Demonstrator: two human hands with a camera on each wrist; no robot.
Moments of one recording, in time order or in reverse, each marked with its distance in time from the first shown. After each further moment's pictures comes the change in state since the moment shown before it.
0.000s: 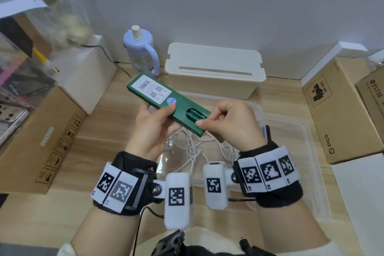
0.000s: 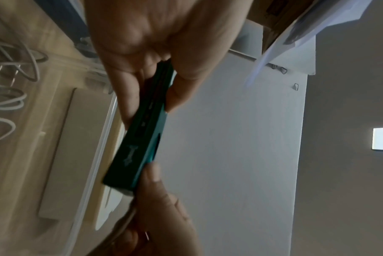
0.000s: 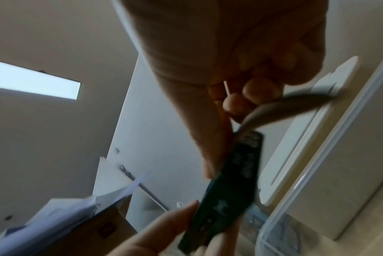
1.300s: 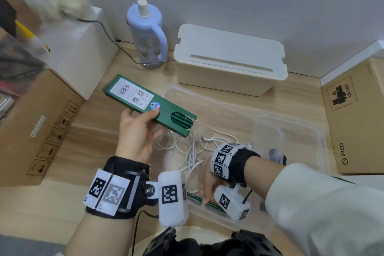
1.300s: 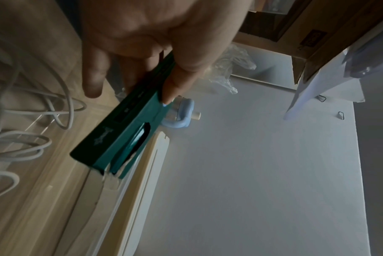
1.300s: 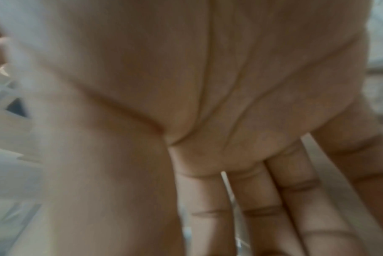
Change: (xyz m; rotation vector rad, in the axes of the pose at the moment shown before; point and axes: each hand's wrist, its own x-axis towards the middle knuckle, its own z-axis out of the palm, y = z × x) left_hand 0.038 -0.009 -0.053 0.064 0.288 -0.029; right_hand 0.039 0.087 0.081 -0.873 -1.516 0.518
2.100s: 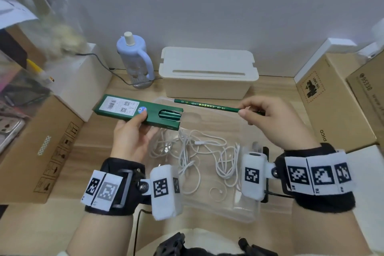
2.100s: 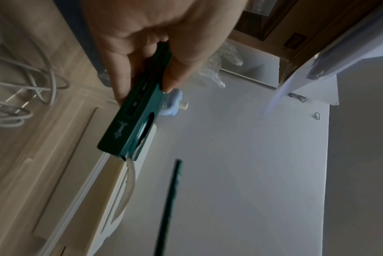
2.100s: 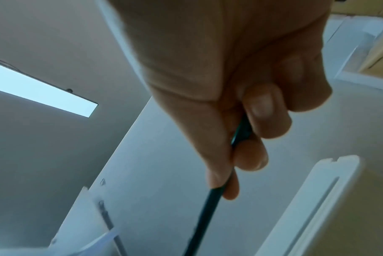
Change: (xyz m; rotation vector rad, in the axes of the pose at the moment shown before) left_hand -0.031 0.013 0.014 -0.156 -0.054 -0.012; right_hand -0.160 0.056 0.066 0.599 1.590 -0.327
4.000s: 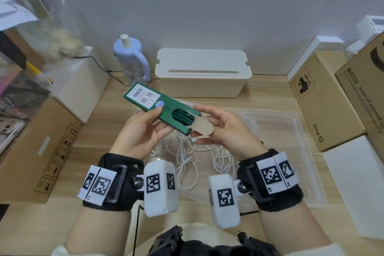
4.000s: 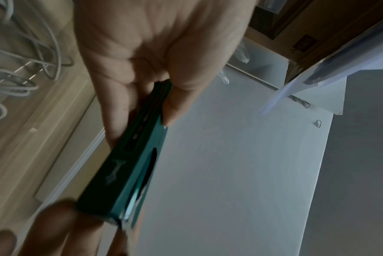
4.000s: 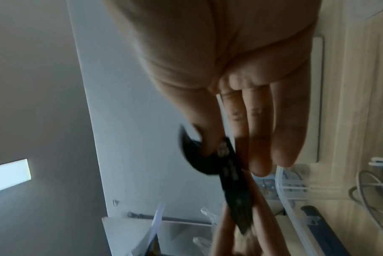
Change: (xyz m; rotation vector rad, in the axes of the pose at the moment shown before) left_hand -0.023 0.000 0.017 0.134 -0.321 -0.174; right_hand -0.010 -0.010 0.067 0.922 -0.307 0.090
